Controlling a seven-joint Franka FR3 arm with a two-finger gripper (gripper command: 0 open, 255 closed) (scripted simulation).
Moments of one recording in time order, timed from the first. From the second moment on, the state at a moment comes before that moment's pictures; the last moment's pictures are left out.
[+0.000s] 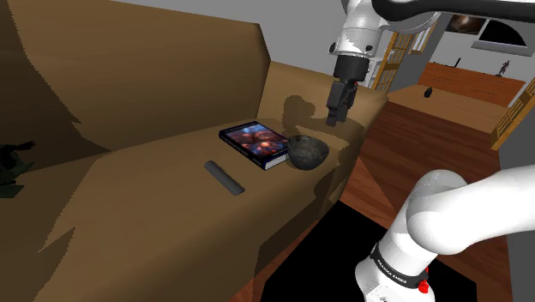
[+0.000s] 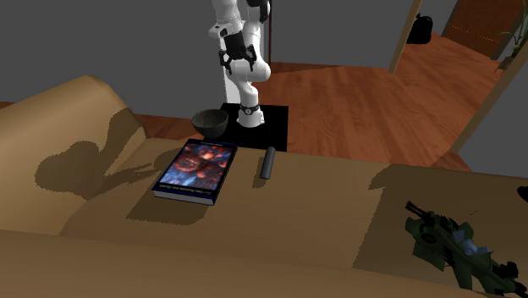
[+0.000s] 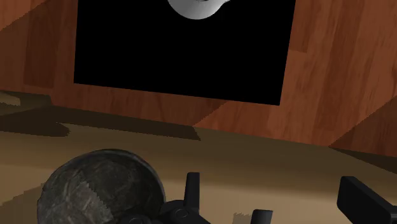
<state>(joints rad) 0.00 -0.77 -0.04 -2.34 0.12 1.46 -0.11</state>
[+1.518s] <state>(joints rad) 0.04 -0.04 0.19 -2.12 0.11 1.92 0.21</state>
